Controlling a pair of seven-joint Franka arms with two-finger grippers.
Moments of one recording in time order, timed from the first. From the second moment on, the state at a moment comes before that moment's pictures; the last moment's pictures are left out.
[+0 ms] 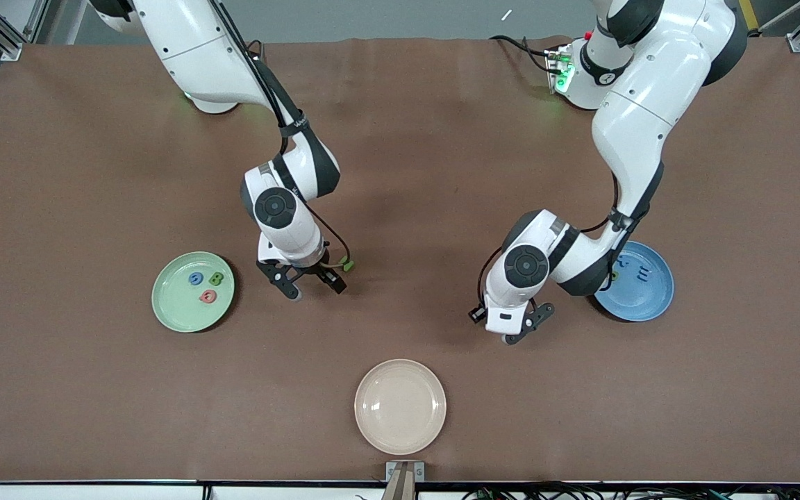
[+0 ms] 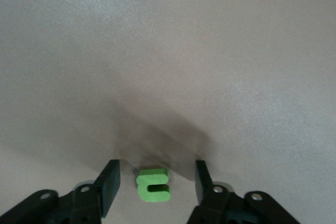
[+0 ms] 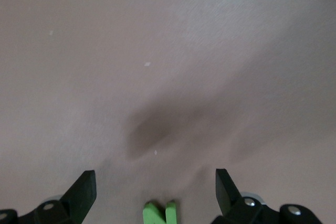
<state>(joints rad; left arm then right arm) -0.17 0.87 -0.38 -1.49 0.36 2.27 -1.31 0.64 0.60 -0.09 -1.86 0.13 2.53 1.21</state>
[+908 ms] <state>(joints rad) -0.19 0.87 -0.39 -1.49 0.36 2.26 -1.31 0.70 0.64 -0.09 -1.86 0.13 2.53 1.20</state>
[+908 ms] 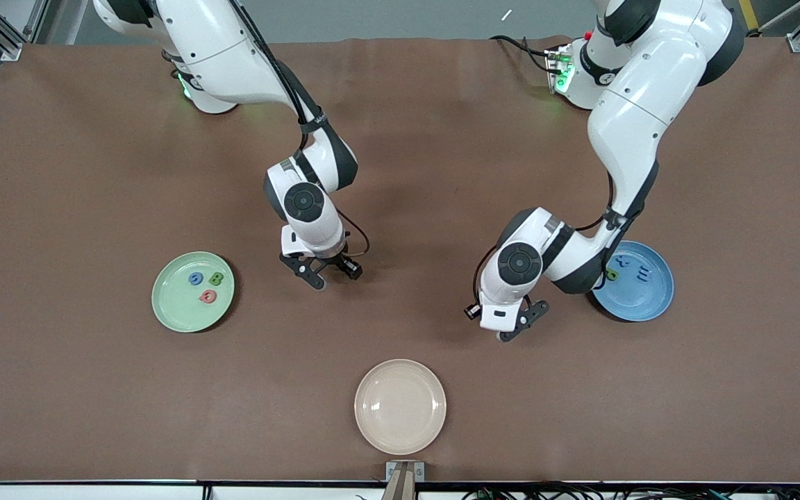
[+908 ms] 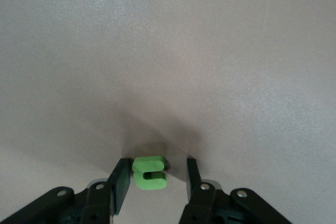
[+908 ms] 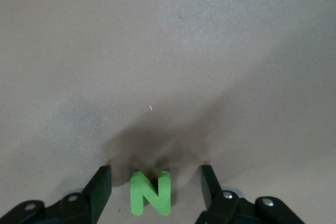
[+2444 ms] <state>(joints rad) 0.18 0.59 -0.50 -1.75 0.36 2.08 -0.73 0.72 0.64 -0.10 -1.85 0.12 2.52 1.23</state>
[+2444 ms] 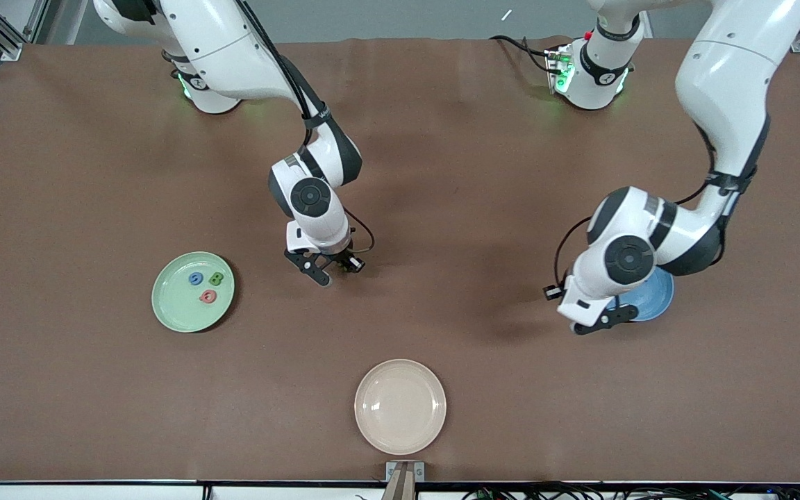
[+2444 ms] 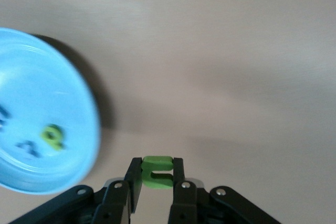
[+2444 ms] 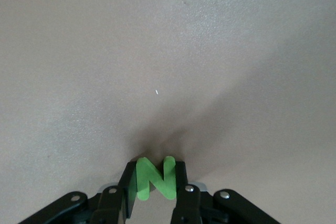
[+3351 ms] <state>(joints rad) 0.39 0.61 -0.50 -1.87 0.51 2.25 -0.48 0.36 0.42 -0.14 -1.85 0.12 2.21 0.73</state>
